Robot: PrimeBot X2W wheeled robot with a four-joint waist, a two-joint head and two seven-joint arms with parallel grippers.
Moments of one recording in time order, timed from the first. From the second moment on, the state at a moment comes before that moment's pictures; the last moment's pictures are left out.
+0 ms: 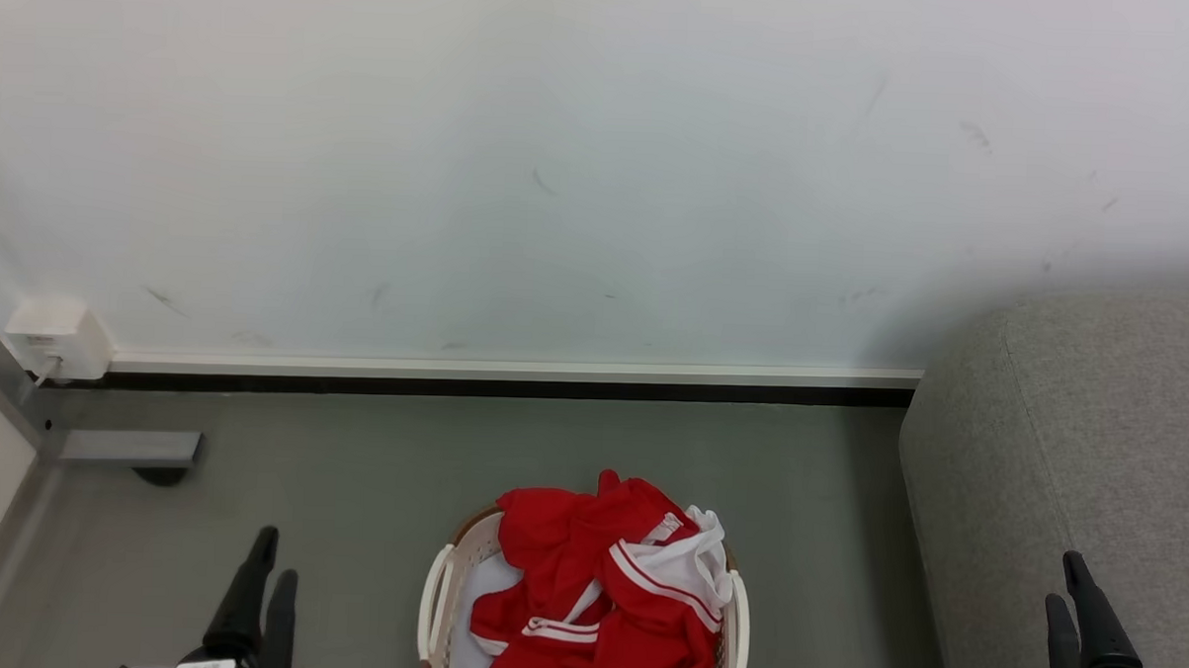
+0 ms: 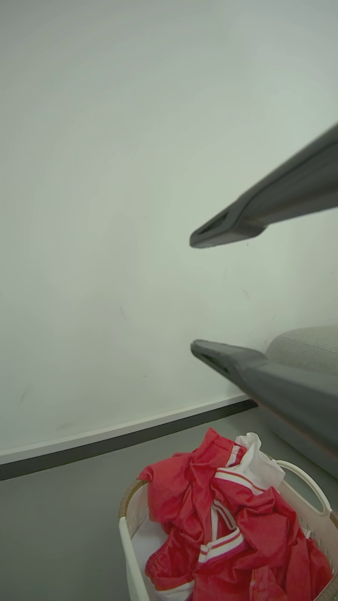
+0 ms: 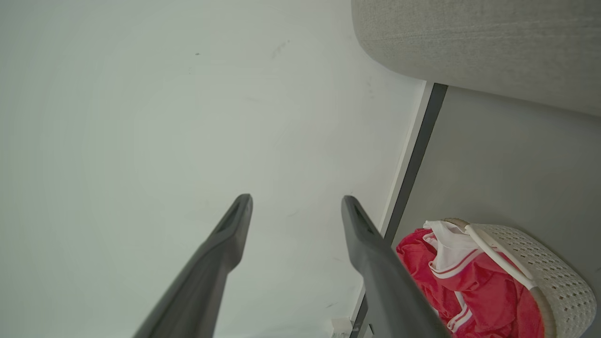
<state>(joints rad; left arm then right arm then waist) -0.06 0.04 0.11 0.29 -1.60 -0.12 0.10 -0.06 -0.03 -0.10 0.29 1.62 0.13 0.10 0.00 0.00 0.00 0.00</state>
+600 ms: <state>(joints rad) -0.05 0.04 0.08 0.25 -1.42 -0.09 0.02 -0.06 -0.03 -0.05 0.25 1.36 0.13 0.02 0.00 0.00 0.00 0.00</state>
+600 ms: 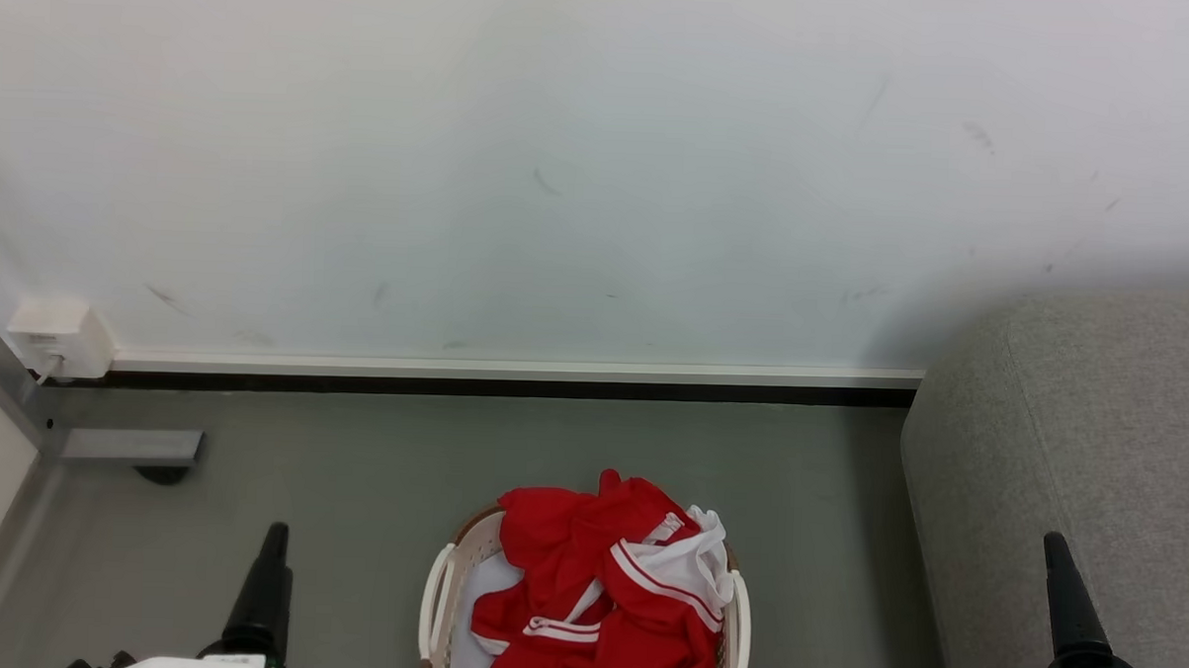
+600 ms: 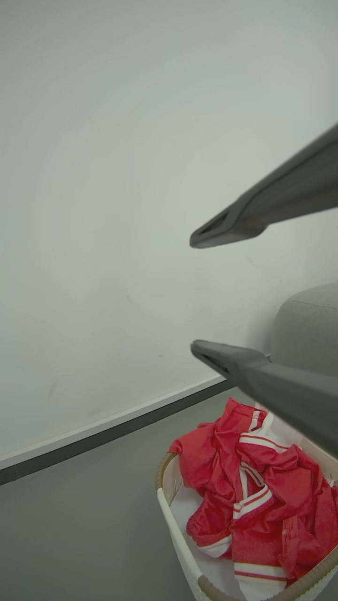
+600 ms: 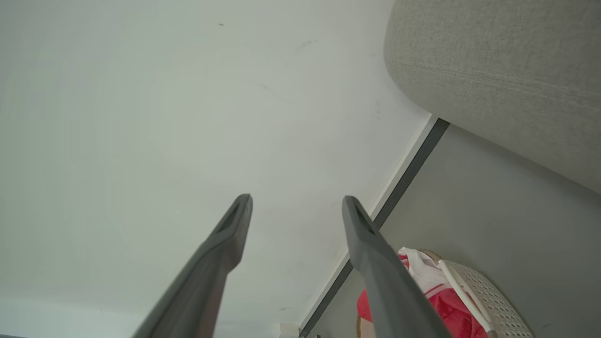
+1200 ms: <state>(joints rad) -0.04 0.04 0.03 0.22 -1.11 -0.05 -0.05 -0.06 -0.04 0.01 0.20 0.98 0.13 -0.05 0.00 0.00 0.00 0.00</state>
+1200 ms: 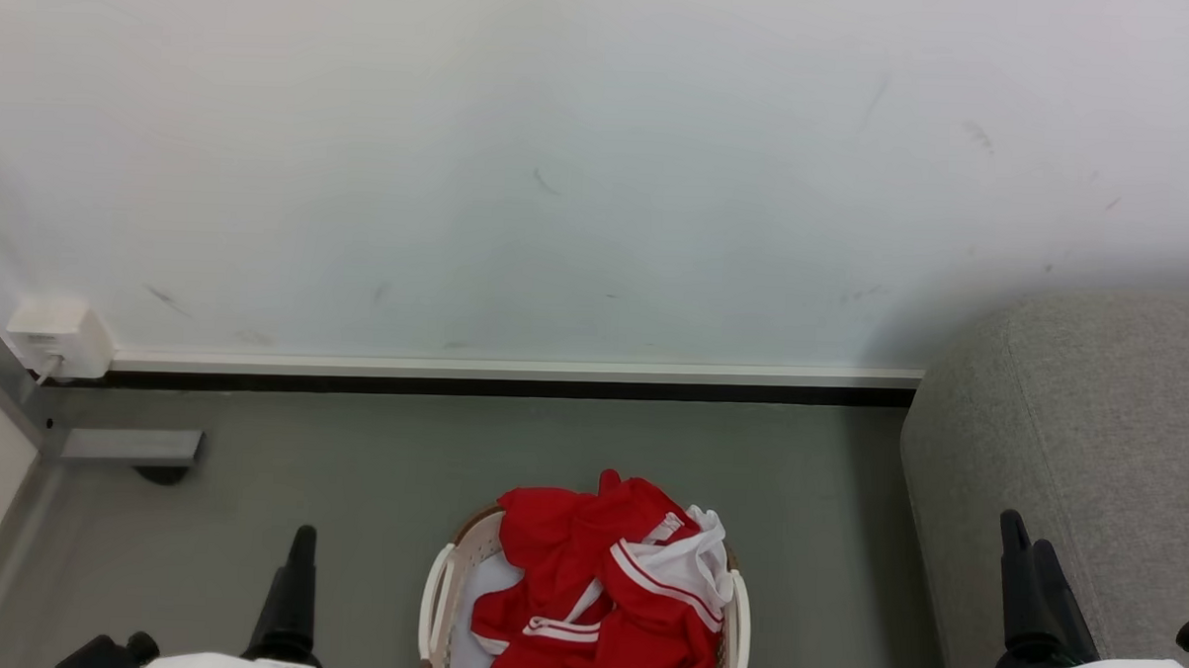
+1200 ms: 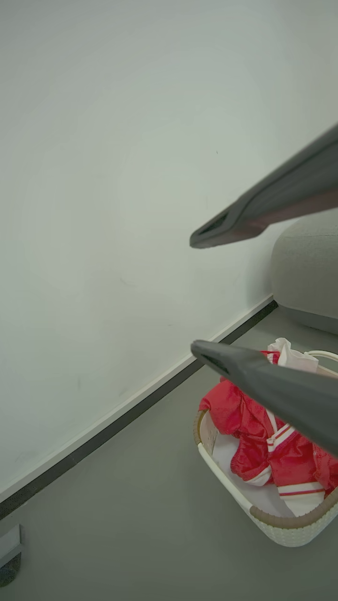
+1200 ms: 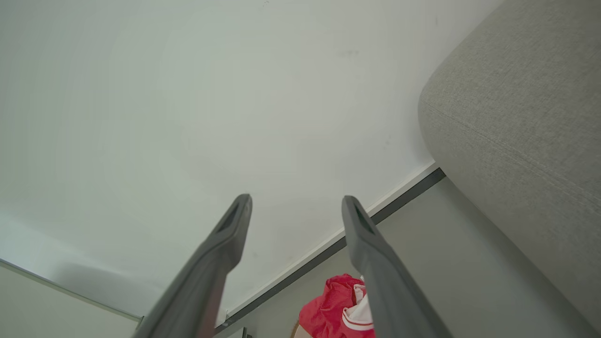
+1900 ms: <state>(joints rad) -0.03 0.04 -0.01 0.16 -0.69 -0.03 -0.11 -0.07 -0.04 0.07 0.19 0.67 0.13 -0.12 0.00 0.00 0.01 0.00</state>
